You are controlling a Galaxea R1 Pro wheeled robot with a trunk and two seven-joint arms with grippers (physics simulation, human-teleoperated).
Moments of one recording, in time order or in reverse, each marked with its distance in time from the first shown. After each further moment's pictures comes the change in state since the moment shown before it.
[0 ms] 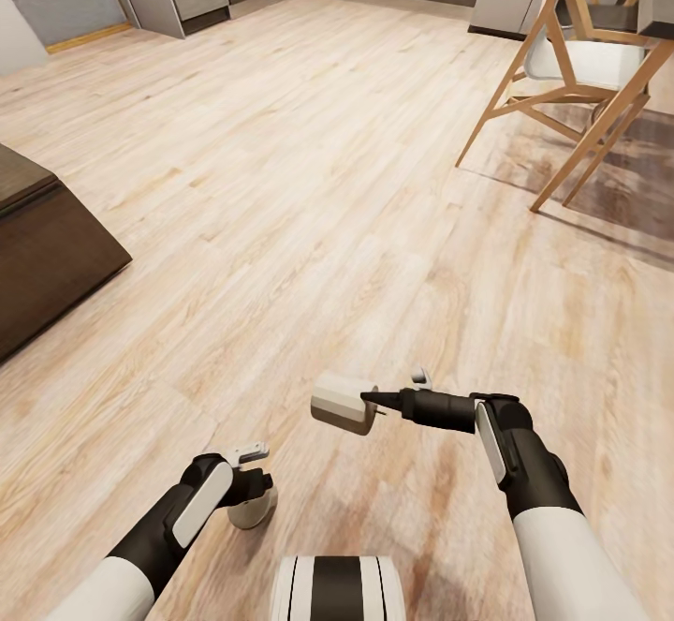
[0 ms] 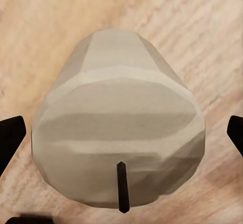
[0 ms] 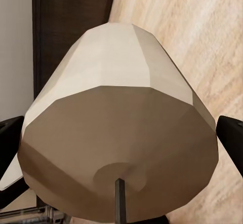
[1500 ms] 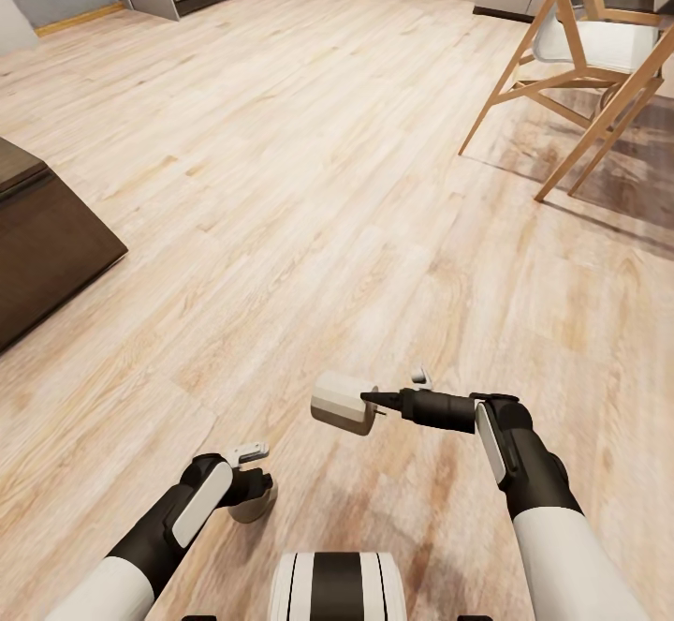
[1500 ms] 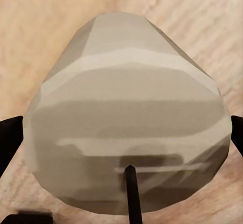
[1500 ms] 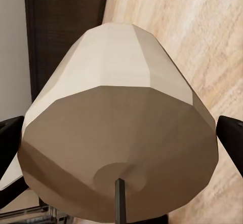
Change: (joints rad) left arm 0.000 0.001 0.000 0.000 0.003 -0.001 0.000; right arm 0.000 0.000 0.000 0.001 0.001 0.000 -0.003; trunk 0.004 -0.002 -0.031
